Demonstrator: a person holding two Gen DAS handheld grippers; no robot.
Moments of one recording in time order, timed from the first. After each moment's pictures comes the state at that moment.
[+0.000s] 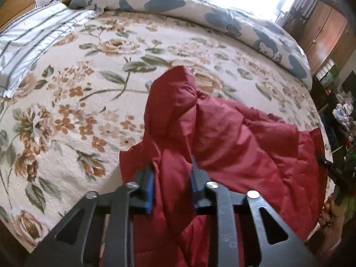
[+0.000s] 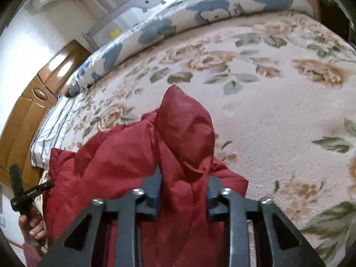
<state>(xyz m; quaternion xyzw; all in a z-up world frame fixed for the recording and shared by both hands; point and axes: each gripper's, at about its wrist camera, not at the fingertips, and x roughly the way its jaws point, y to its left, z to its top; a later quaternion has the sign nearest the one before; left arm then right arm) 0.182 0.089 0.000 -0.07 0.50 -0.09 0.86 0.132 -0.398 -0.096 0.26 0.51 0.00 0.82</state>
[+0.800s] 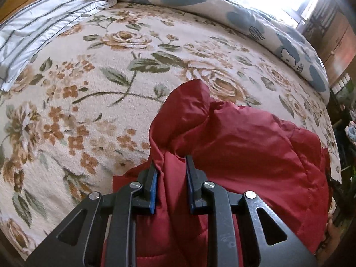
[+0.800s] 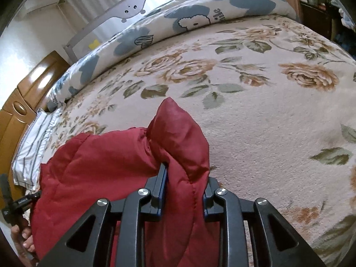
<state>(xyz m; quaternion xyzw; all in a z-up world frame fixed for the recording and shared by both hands) 0.237 0.079 -0.043 -0.09 0.52 -0.04 0.85 0.164 -0.407 -0.136 0.25 0.51 -0.08 0.82</state>
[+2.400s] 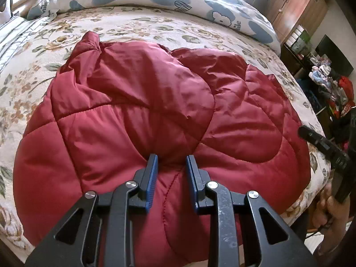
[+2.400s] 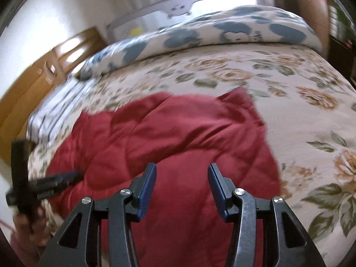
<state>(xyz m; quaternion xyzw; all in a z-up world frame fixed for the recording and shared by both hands) 0.126 -0.006 -0.032 -0.02 0.52 -0.20 0.83 0.089 -0.303 -0.061 0.14 0.50 0.03 0.85</state>
